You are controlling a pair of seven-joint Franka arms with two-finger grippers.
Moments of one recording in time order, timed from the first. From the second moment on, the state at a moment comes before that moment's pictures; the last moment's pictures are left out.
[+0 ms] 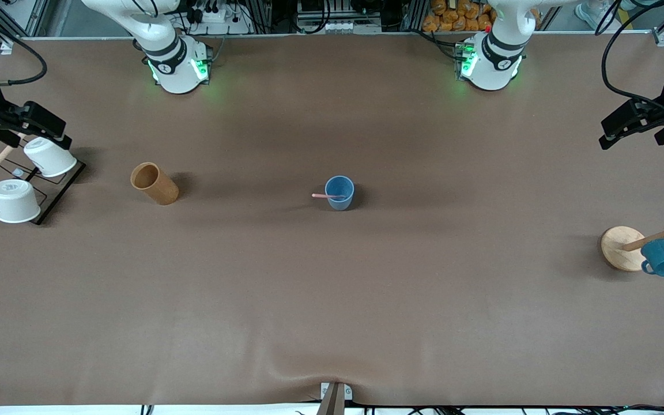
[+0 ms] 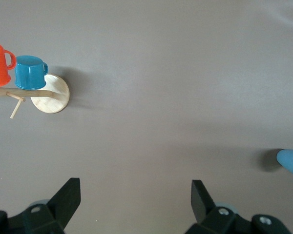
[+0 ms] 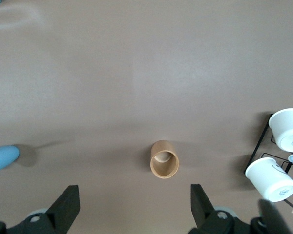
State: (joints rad) left arm 0.07 -0.02 -0.14 -1.50 0.01 1.53 -0.15; right arm -0.03 0.00 0.08 -1.47 0.03 1.49 0.13
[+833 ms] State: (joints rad) left arm 0.07 -0.02 -0.14 -1.50 0.01 1.53 -0.15; right arm -0.03 0.00 0.08 -1.47 0.01 1.50 0.13
